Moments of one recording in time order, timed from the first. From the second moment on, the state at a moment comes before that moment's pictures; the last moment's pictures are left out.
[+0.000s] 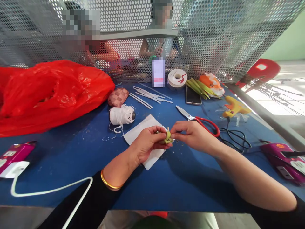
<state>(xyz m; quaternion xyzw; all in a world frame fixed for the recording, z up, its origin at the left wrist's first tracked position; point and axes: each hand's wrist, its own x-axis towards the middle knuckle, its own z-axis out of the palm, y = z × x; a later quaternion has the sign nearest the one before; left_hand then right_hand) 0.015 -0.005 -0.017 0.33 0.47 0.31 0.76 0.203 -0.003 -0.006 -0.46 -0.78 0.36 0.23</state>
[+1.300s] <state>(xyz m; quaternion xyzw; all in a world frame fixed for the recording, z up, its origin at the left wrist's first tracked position) 0.017 -0.008 -0.015 0.38 0.42 0.38 0.73 0.178 -0.008 -0.027 -0.47 -0.41 0.63 0.47</state>
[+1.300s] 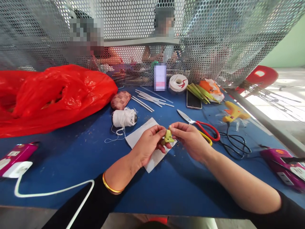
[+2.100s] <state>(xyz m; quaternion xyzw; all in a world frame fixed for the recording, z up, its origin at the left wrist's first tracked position) 0.022 -0.014 -0.022 0.46 0.55 0.45 0.53 0.165 -0.014 -0.042 -0.52 -0.53 0.43 0.52</state>
